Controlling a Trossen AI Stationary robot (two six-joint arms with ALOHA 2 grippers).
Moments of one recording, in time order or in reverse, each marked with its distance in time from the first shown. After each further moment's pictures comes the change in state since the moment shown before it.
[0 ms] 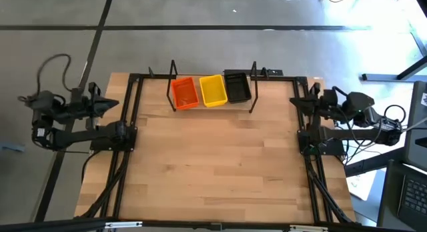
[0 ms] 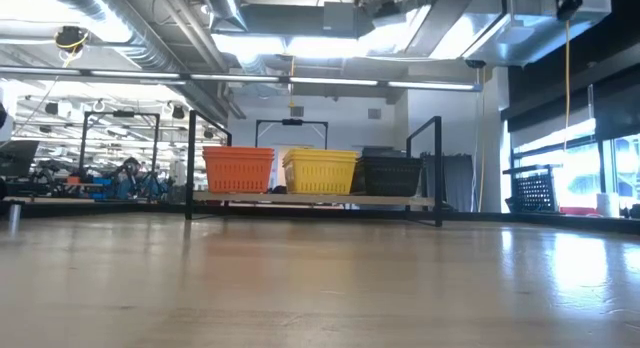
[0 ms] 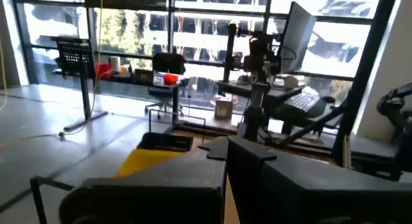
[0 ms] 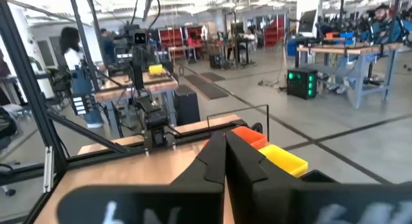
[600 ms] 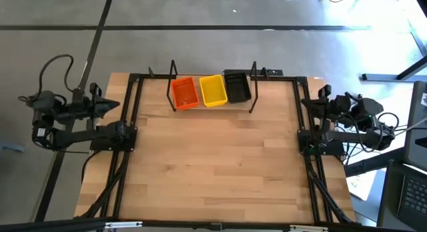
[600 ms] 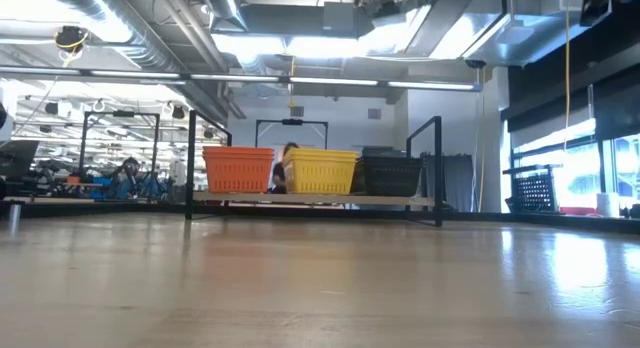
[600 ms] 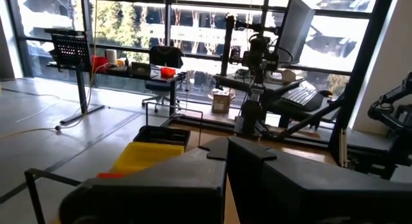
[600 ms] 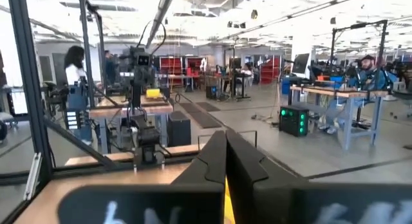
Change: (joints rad) left arm 0.000 -0.003 -0.004 -0.002 0.016 -0.005; right arm 0.000 -0.266 -0.110 -0.003 0.000 -0.135
